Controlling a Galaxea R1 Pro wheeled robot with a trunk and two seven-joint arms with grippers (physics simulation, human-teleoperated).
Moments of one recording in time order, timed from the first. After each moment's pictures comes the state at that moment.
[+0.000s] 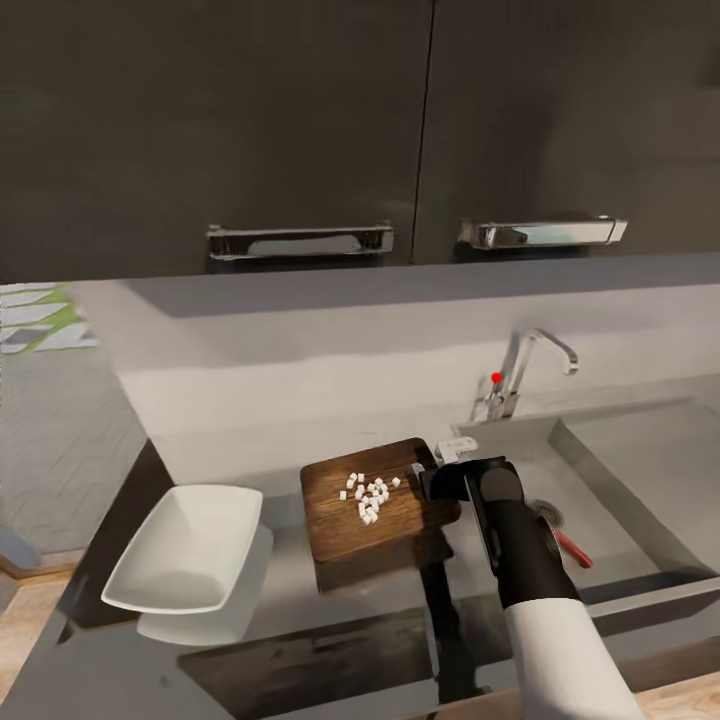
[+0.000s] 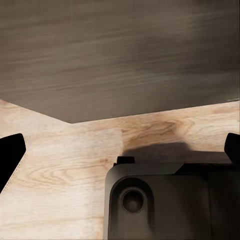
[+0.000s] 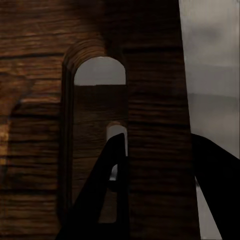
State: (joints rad) left arm -0.04 0.05 -0.22 -0.25 0.24 -0.50 0.04; right arm -0.67 0.17 -0.06 -1.23 0.47 0.95 0.45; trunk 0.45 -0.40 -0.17
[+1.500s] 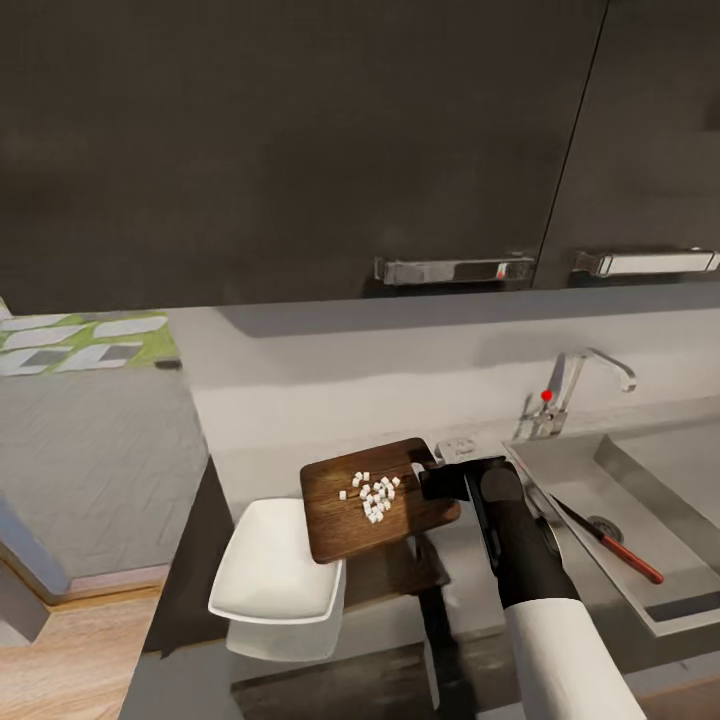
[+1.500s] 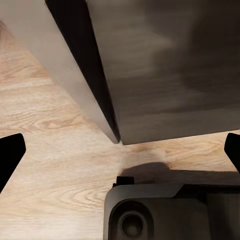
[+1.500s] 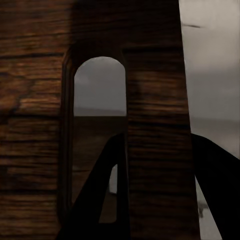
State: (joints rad) left arm -0.04 0.05 -0.22 -0.25 0.23 -0.50 0.04; right arm -0.67 0.17 -0.06 -1.24 0.47 0.95 0.45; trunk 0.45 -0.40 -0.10
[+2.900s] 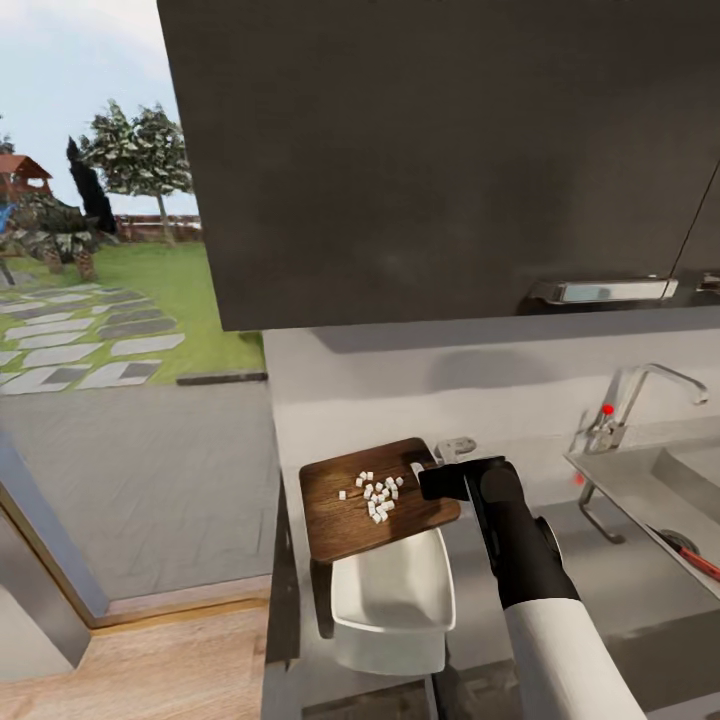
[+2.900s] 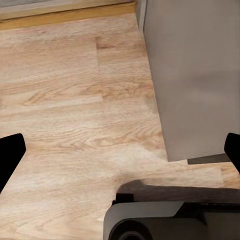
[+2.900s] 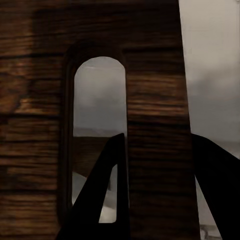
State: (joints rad) left arm -0.04 0.05 -0.22 -0.25 0.23 -0.50 0.04; right arm -0.67 0.17 -0.06 -1.23 0.47 0.95 0.45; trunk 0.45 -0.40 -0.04
